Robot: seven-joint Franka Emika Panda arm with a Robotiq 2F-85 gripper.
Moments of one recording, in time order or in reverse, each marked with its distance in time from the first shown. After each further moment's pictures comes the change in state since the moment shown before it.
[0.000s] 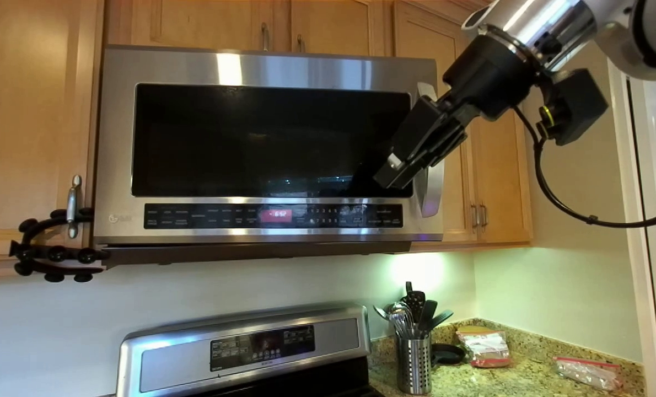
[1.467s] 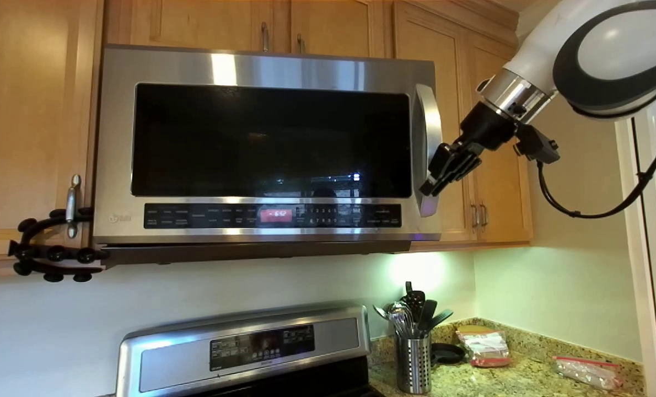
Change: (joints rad) arm -0.152 0.025 -0.320 -0.024 -0.052 0.006 -0.210
